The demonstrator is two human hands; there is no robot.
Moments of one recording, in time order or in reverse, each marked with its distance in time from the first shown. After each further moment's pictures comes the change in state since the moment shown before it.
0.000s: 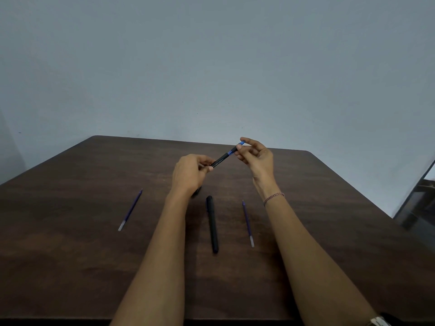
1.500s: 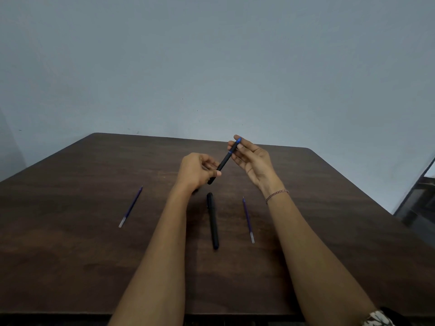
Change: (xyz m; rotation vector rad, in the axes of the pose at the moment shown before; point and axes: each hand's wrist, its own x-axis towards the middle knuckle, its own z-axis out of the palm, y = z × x) left_hand -0.005 0.010 0.001 -0.210 -0.159 -0.110; right_hand 0.000 0.003 -0.003 0.325 -0.226 0.221
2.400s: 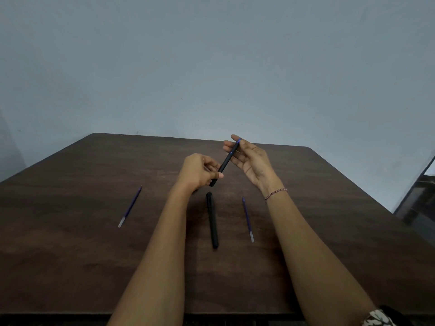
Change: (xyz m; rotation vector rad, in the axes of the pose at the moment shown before) left_hand -0.006 0.004 0.002 -0.040 -0.060 -0.001; right_hand -0.001 0.001 0.001 0.011 -0.046 0.023
